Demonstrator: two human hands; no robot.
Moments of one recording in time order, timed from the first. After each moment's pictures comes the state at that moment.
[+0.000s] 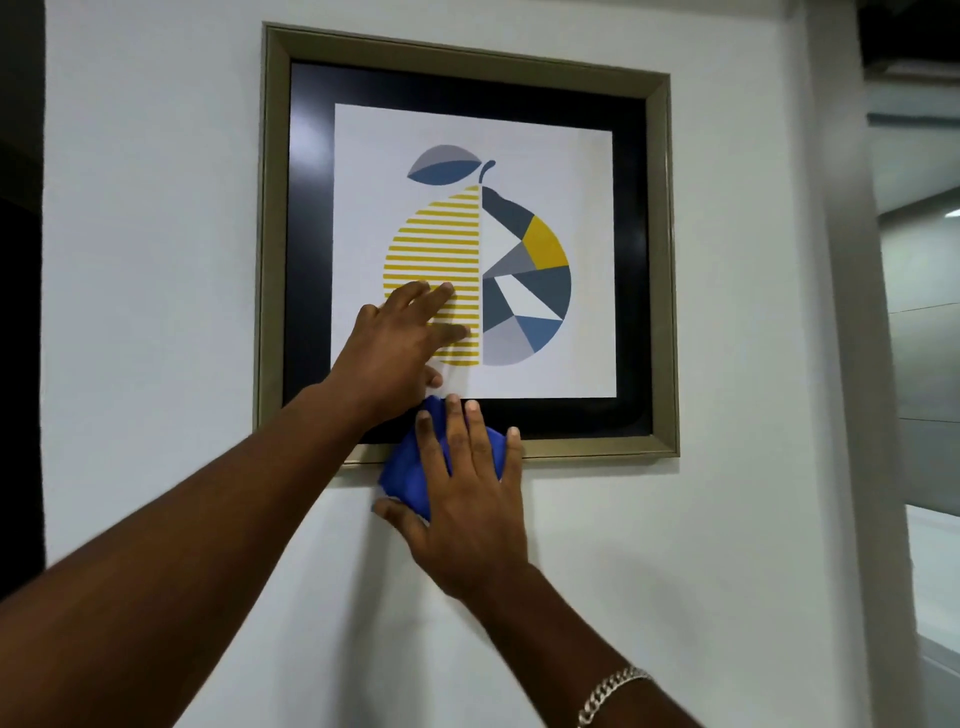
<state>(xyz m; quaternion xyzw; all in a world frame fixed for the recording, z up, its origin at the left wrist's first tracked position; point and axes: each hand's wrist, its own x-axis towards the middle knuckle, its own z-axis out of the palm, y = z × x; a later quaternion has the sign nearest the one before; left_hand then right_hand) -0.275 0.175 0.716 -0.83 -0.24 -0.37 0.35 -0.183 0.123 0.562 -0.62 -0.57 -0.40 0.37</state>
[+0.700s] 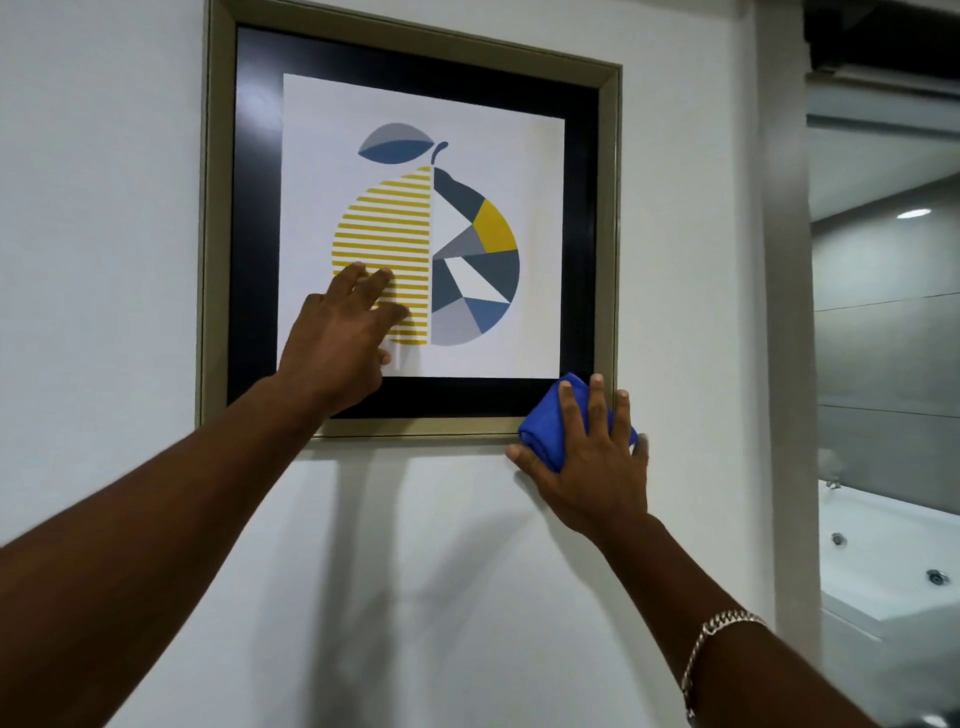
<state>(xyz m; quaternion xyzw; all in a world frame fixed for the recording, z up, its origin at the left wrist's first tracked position) -0.270 0.154 0.700 -0.80 -0.26 -0.43 0.34 -0.035 0.043 0.566 -0.76 -0.47 -0.29 0.35</state>
